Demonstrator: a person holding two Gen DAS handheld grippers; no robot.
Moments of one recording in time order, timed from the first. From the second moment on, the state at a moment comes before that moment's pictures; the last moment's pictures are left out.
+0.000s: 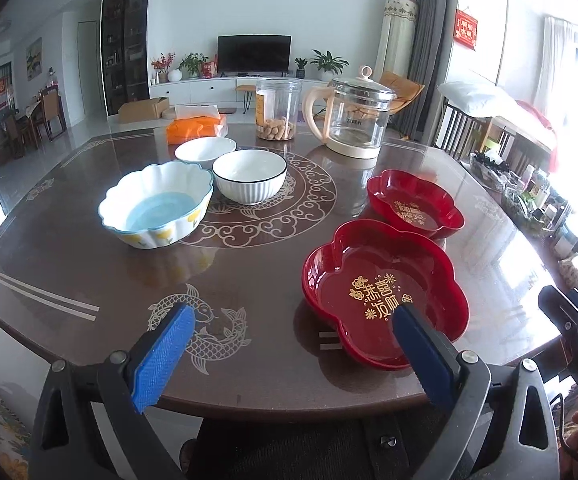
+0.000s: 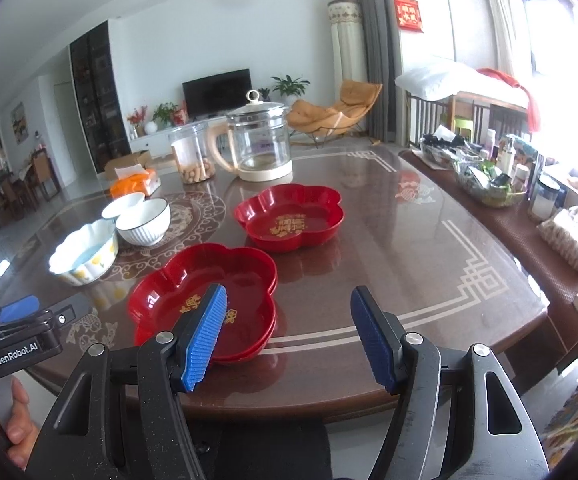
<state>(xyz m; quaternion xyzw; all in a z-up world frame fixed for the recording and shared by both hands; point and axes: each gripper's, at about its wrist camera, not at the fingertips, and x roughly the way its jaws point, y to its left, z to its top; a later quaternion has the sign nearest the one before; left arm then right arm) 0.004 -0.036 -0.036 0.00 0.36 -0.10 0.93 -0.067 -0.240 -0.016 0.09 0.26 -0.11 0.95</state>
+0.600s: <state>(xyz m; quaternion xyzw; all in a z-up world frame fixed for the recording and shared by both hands) -0.020 -0.009 -0.013 -0.01 0.35 -0.06 0.94 -0.087 -0.223 -0.012 0.08 0.26 -0.08 0.96</state>
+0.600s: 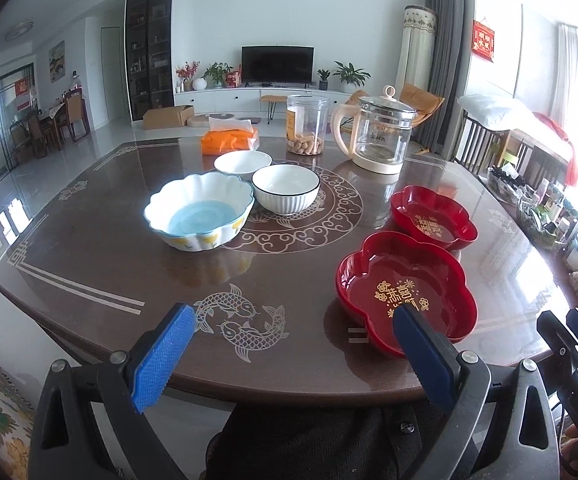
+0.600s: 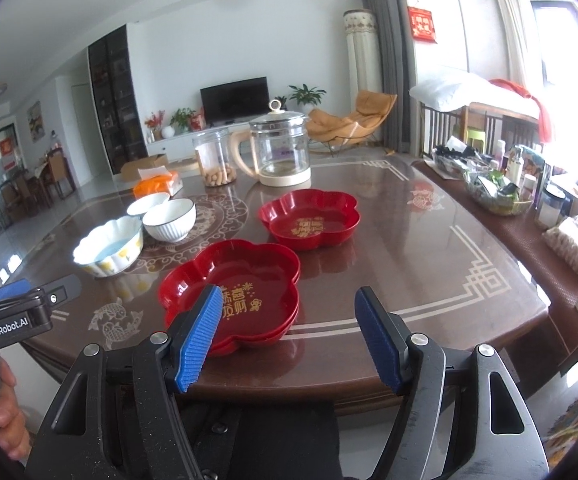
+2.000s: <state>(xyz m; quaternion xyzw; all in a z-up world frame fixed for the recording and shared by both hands) 0.061 -0.002 -0.036 -0.01 0.42 -0.02 0.91 0.183 -0.519 -0.128 0.16 0.41 -0.28 0.85</state>
